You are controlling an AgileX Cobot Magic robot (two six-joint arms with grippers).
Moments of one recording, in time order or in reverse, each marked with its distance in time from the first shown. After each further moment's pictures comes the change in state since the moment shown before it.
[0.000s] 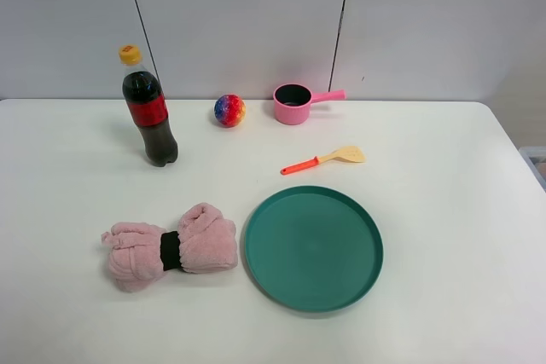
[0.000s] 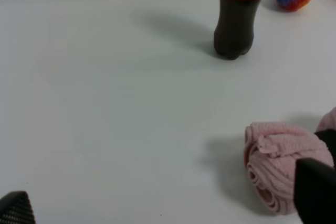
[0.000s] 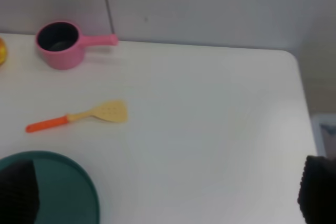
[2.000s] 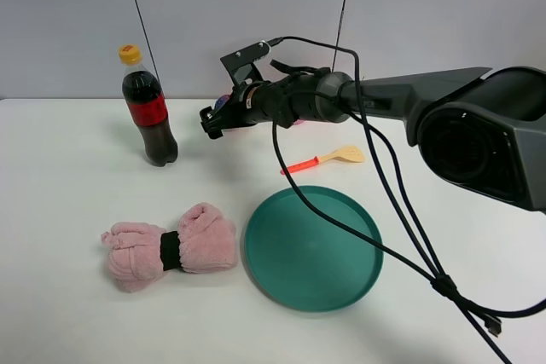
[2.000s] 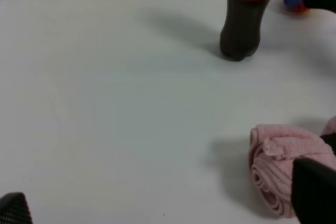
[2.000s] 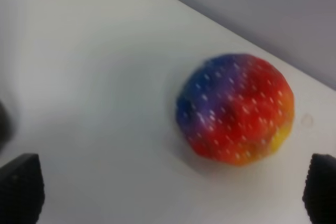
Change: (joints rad) left arm 0.000 0.000 0.000 0.028 0.000 -0.028; right arm 0.650 1.662 -0.625 -0.255 -0.969 0.244
